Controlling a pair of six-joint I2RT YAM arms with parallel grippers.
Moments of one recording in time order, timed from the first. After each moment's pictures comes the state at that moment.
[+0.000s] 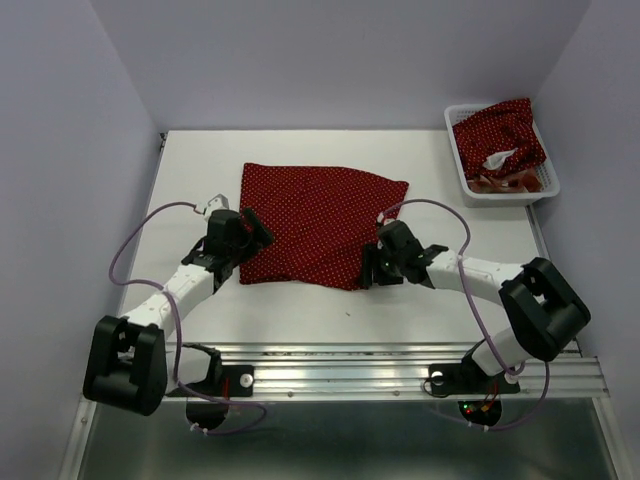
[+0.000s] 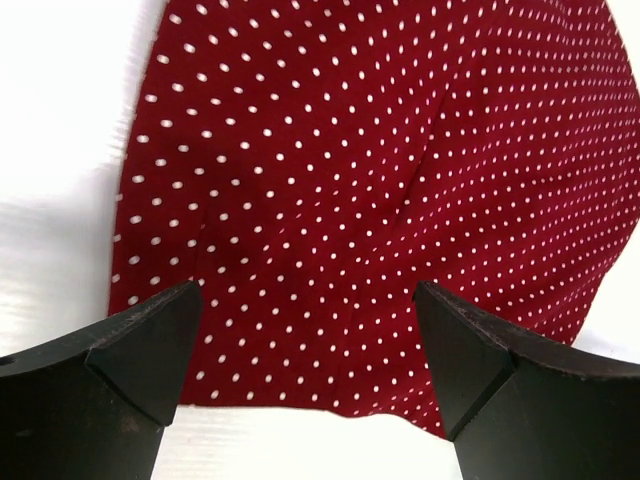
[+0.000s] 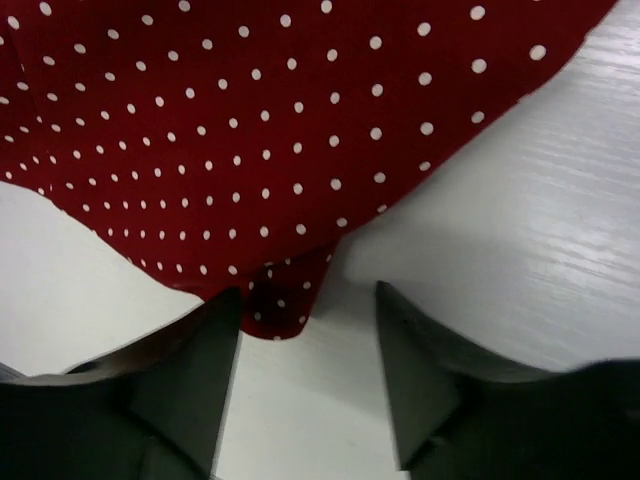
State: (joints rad) left arm -0.27 1.15 0.60 -0.12 -0.10 -0.78; right arm 0.65 1.48 0.73 -0.19 -0.03 0.57
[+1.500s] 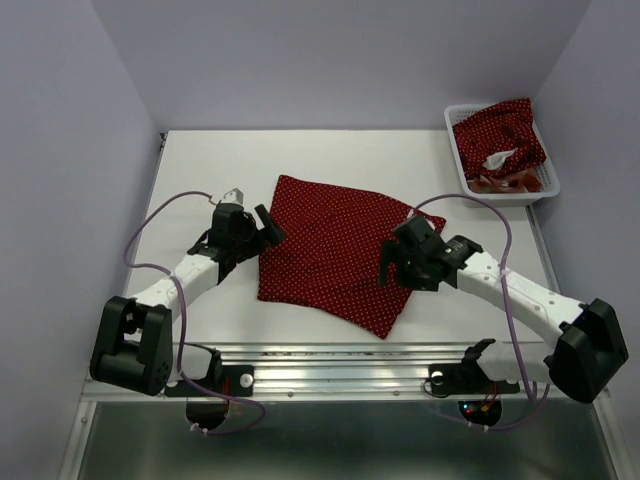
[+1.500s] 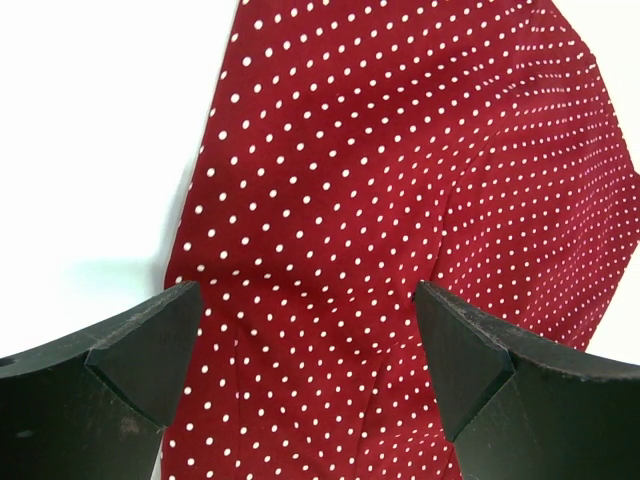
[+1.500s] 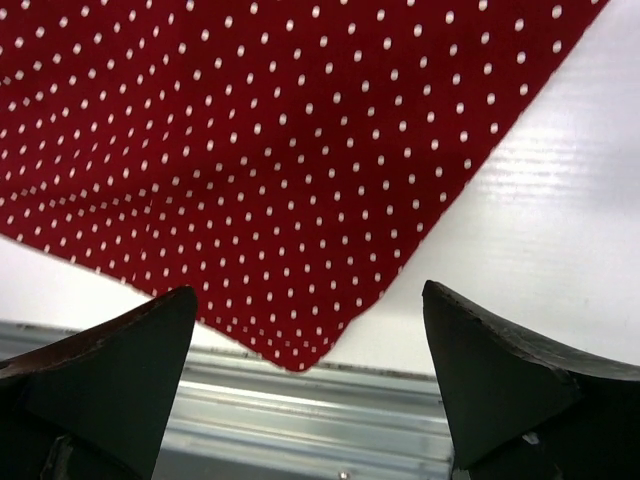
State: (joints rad) left arm -0.27 1.29 0.63 -0.04 0.09 -0.69; right arm 0.67 1.20 0.89 -0.78 0.12 0.74
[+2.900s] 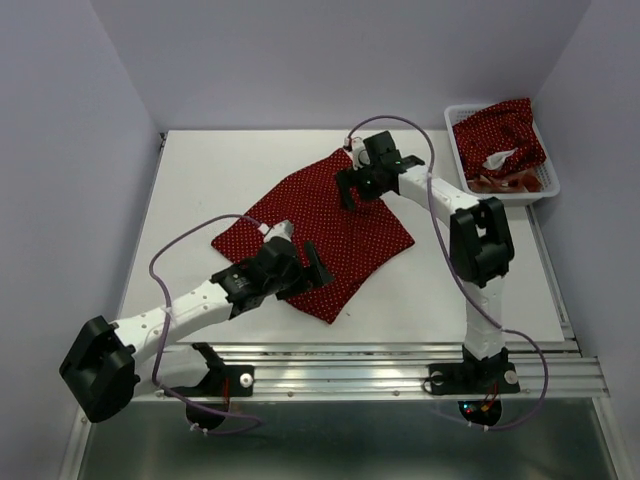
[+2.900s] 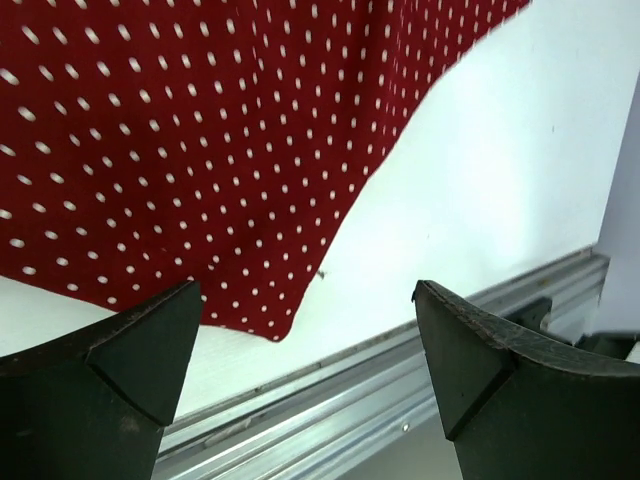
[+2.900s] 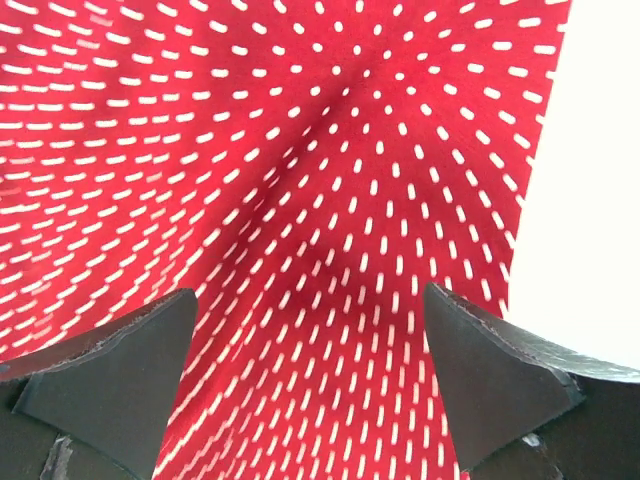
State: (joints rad) left arm -0.82 1.10 0.59 -0.23 -0.03 -1.00; right arm 0.43 2.17 1.77 -0.51 -0.22 -0.06
